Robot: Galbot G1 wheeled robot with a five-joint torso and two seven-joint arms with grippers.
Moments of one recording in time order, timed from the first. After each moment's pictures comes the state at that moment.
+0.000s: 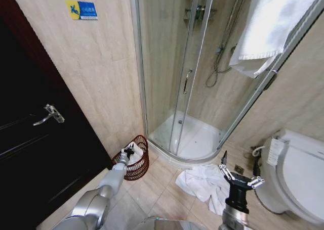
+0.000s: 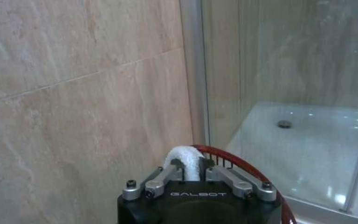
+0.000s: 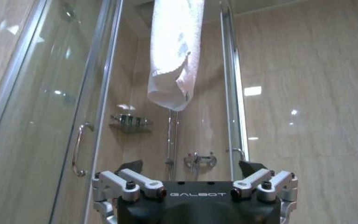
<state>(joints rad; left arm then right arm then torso) 0.61 -1.38 -0.37 -0.32 -0.09 -0.52 0.13 -1.88 1.61 0.56 2.15 -0.18 0.72 0.38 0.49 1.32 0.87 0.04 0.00</state>
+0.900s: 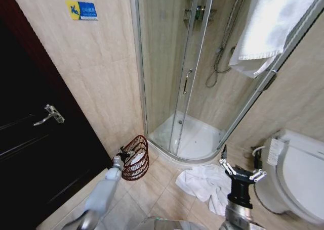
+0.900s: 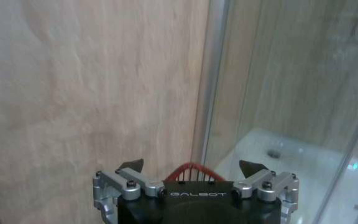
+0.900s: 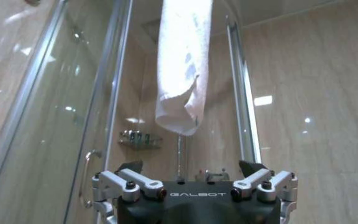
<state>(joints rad) 1.09 -1.23 -0.41 -1.21 -0.42 -0.12 0.10 -1.87 1.61 0.58 2.30 -0.12 0.61 0.27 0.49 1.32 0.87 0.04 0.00</state>
